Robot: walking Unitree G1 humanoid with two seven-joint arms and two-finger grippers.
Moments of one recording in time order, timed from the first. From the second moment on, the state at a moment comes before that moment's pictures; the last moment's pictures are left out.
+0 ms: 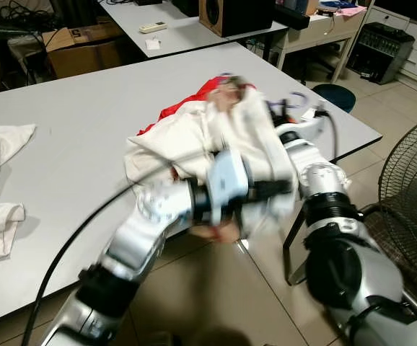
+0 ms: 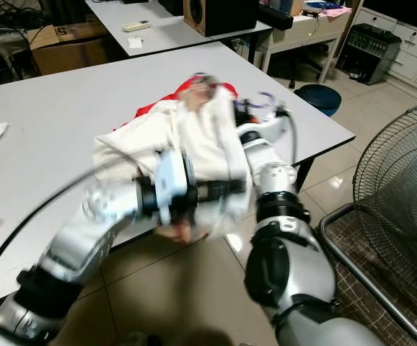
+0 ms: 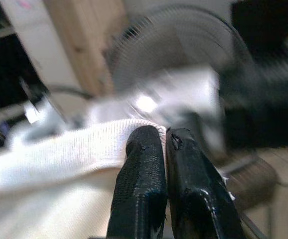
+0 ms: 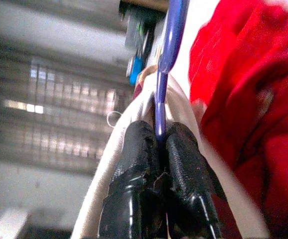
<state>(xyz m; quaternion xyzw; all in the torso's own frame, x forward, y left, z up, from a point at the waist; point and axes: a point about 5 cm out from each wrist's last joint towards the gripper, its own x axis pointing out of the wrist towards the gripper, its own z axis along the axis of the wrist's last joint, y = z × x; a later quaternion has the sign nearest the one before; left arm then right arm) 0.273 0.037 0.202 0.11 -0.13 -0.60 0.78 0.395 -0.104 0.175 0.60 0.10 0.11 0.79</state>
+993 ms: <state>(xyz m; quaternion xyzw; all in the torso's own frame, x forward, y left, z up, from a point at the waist) 0.316 0.106 0.213 0.11 -0.07 -0.47 0.87 0.356 -0.139 0.185 0.55 0.13 0.16 0.81</state>
